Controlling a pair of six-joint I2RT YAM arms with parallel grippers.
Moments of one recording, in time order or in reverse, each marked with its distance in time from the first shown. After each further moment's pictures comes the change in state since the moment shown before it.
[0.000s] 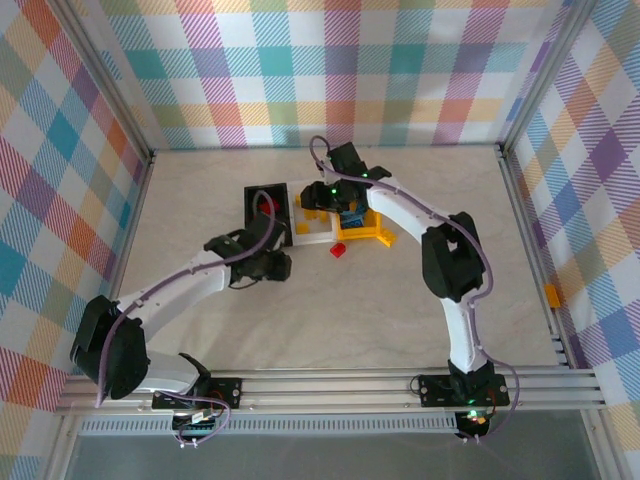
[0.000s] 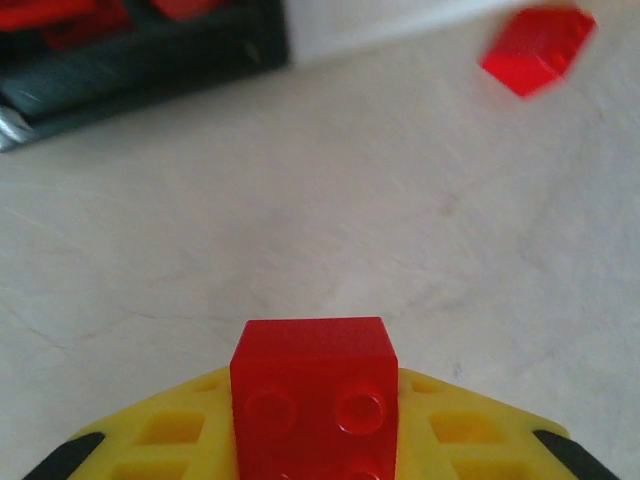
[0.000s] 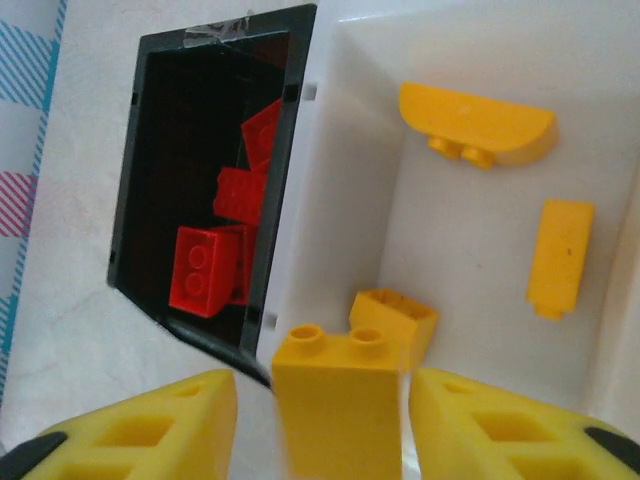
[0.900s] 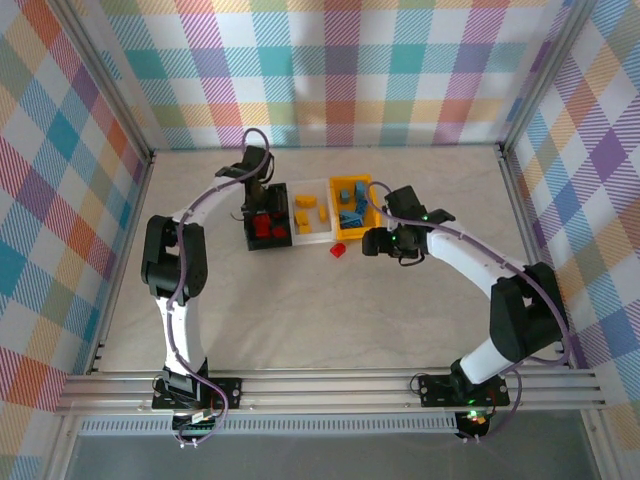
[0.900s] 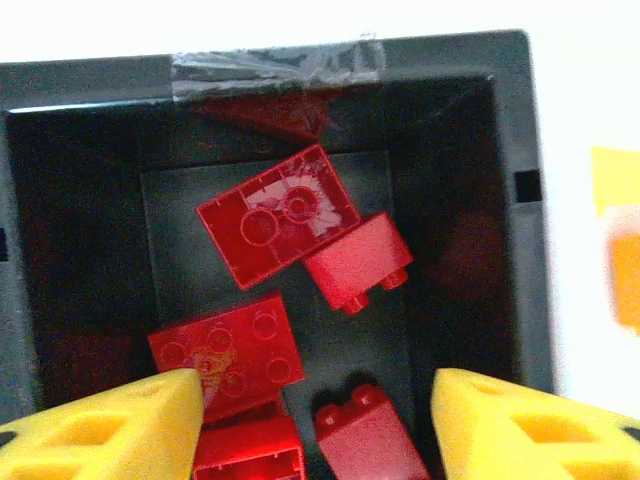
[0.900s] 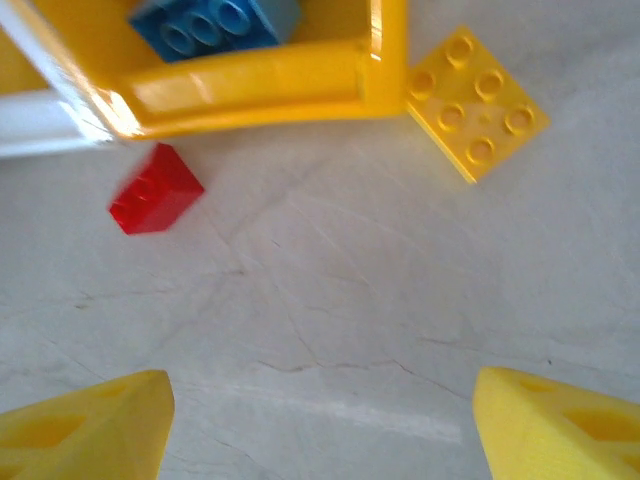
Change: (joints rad) left arm 0.303 0.652 0.651 -0.025 0.027 0.101; right arm -0.114 -0.589 -0.741 -0.090 0.292 -0.078
